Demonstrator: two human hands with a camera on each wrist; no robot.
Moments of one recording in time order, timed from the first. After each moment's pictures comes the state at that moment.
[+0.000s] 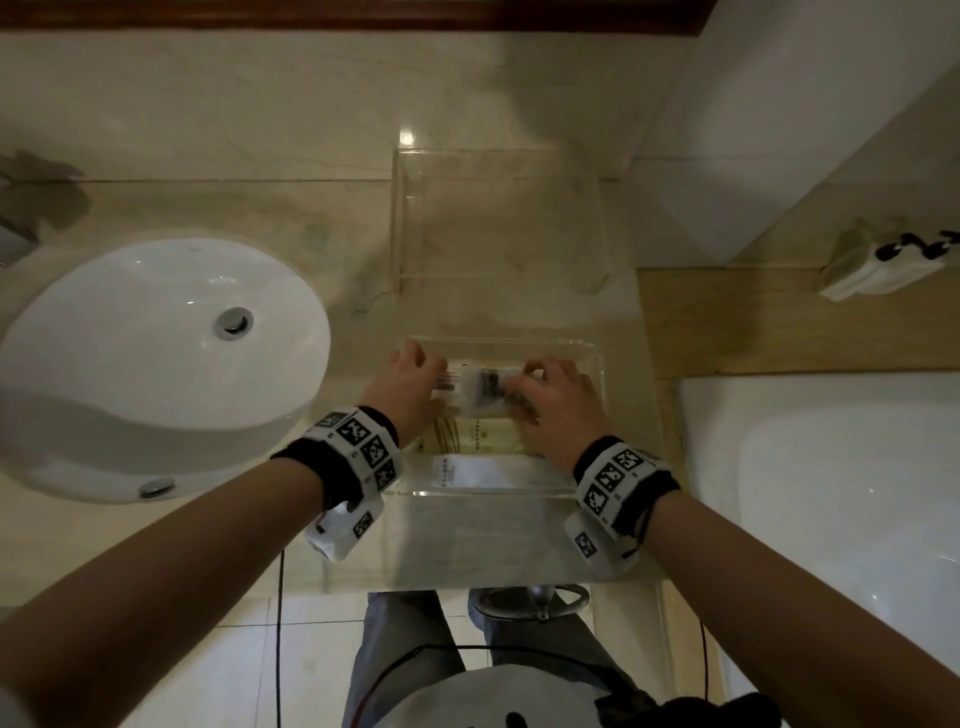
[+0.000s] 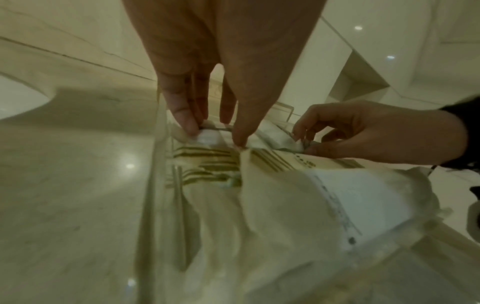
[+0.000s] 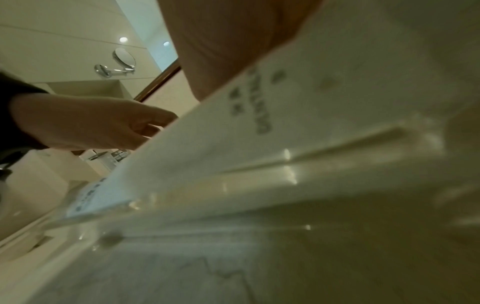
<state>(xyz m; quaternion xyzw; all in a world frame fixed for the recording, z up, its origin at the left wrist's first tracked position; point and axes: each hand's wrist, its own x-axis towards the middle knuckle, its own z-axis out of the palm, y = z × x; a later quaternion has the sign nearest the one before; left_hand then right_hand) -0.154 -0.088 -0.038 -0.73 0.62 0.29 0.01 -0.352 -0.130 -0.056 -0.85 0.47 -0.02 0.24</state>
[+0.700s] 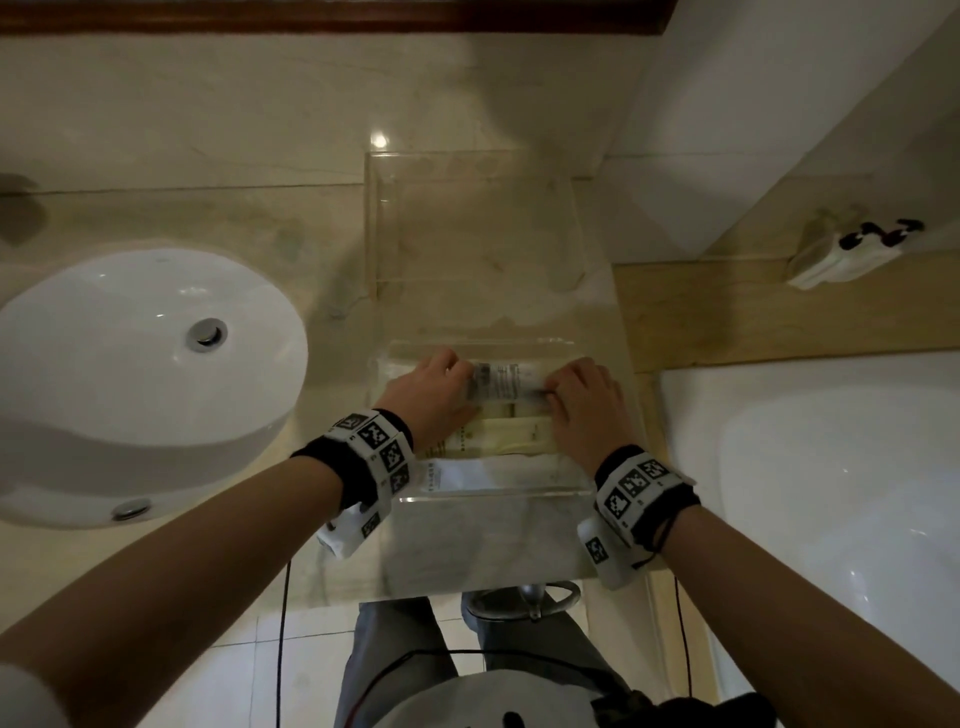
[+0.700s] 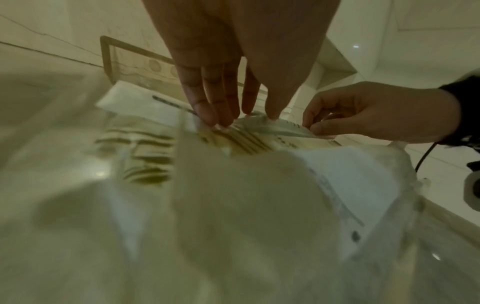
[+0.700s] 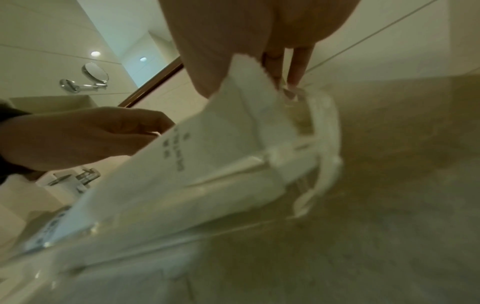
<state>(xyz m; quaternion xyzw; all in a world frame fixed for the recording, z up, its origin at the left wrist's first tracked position) -0.187 -0.102 -0.033 -0.65 0.71 0.27 0.01 -0.388 -0.131 -0.066 -0.80 0.56 -0.07 0.19</state>
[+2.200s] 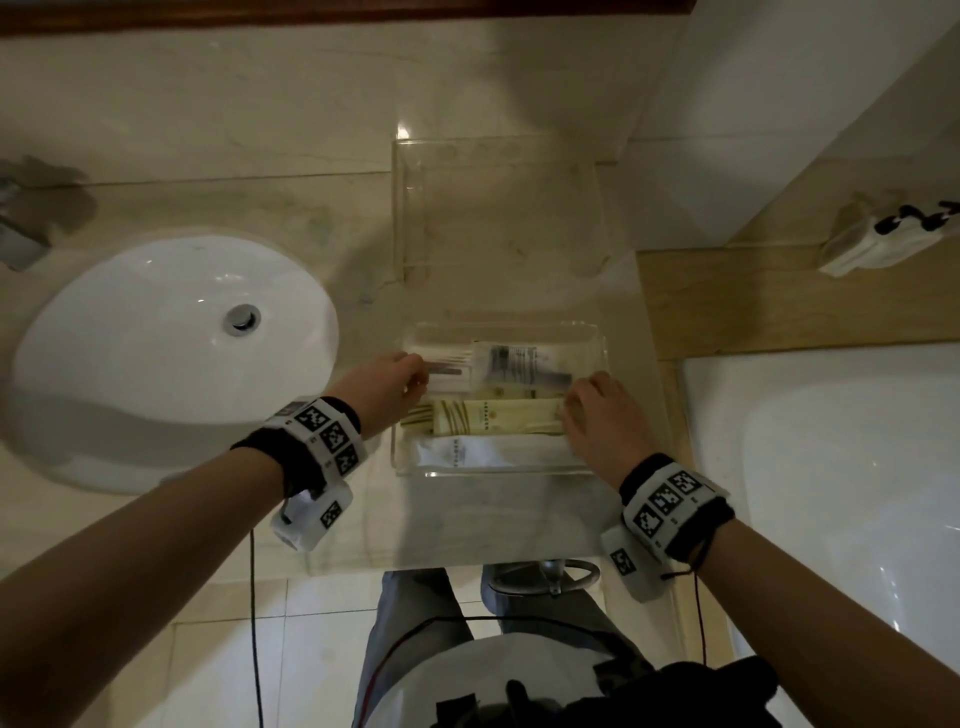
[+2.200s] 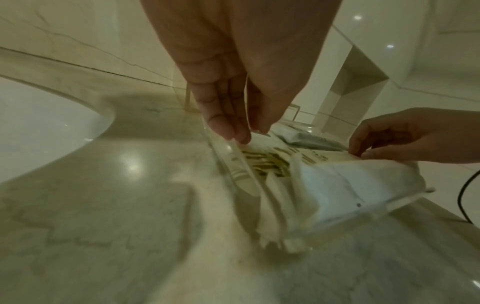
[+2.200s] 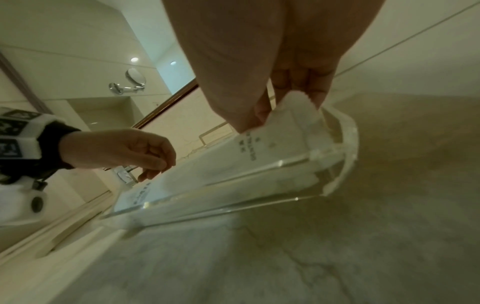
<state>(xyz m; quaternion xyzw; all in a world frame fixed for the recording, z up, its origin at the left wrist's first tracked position) -0.118 -0.070 -0.033 -0.68 0.66 0.30 0.01 -0.390 -0.104 -0.052 -0.80 0.54 0.00 0.26</state>
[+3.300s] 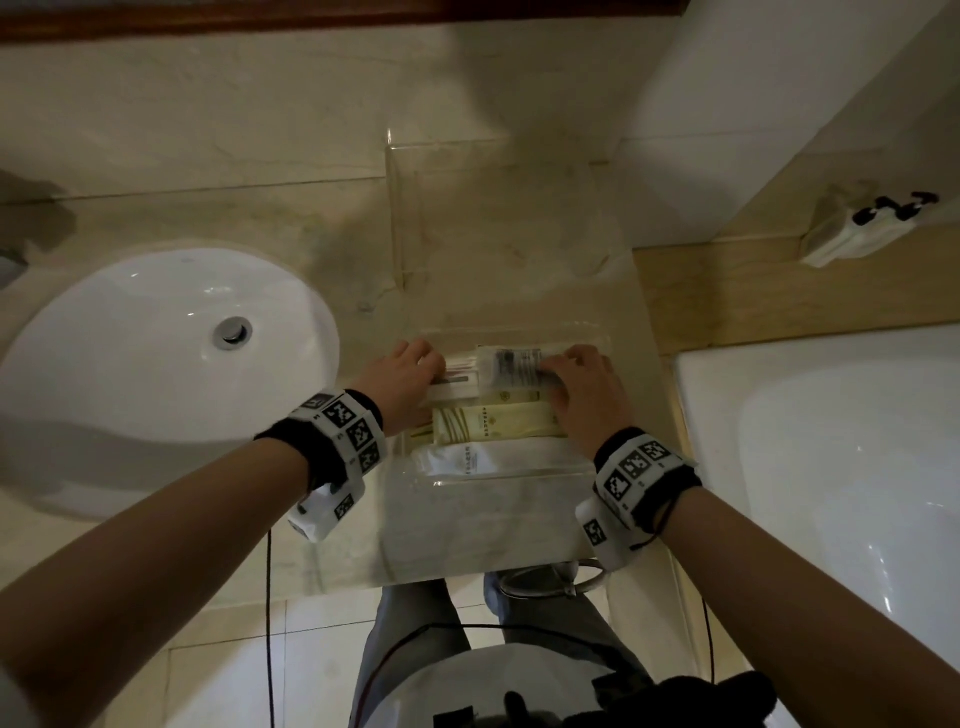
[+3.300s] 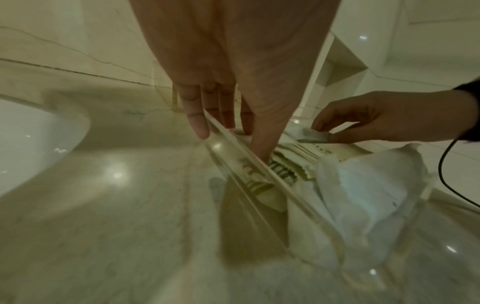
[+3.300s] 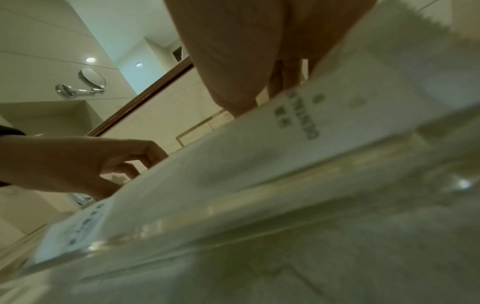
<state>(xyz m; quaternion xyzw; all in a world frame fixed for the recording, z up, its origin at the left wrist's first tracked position) -0.115 -0.088 -0.042 -0.61 0.75 0.23 0.10 -0.353 -0.117 -0.054 -0.77 0.58 -0.04 0.25</state>
